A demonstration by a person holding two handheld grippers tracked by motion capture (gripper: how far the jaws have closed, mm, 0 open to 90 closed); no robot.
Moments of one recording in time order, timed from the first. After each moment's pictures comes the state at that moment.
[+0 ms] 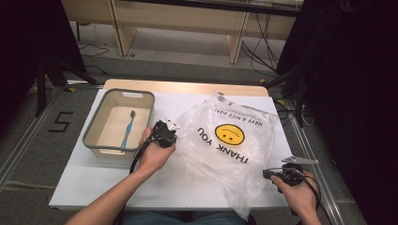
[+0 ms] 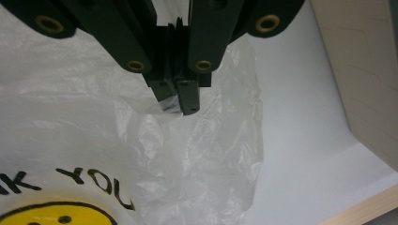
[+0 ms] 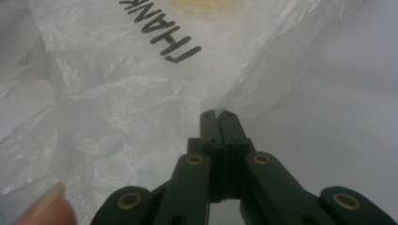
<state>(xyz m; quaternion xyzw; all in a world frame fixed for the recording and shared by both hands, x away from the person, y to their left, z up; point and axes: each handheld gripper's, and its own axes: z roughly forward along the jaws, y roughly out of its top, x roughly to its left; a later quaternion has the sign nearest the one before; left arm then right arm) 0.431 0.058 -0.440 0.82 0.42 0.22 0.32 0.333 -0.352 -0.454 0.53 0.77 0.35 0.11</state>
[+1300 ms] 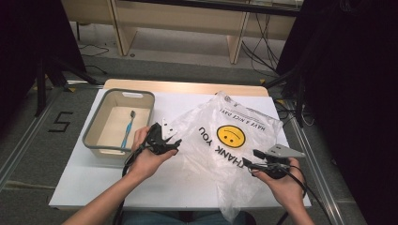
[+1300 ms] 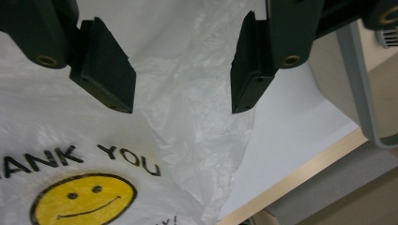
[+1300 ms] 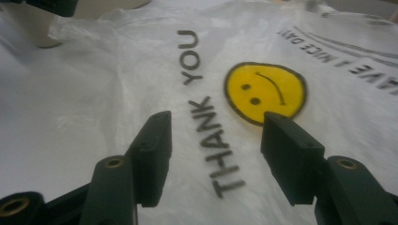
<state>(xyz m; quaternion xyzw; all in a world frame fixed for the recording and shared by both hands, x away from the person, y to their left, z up) 0.396 0.066 -0.422 0.82 0.34 0.27 0.37 0.345 -0.289 -0.417 0.40 0.79 0.41 0.21</state>
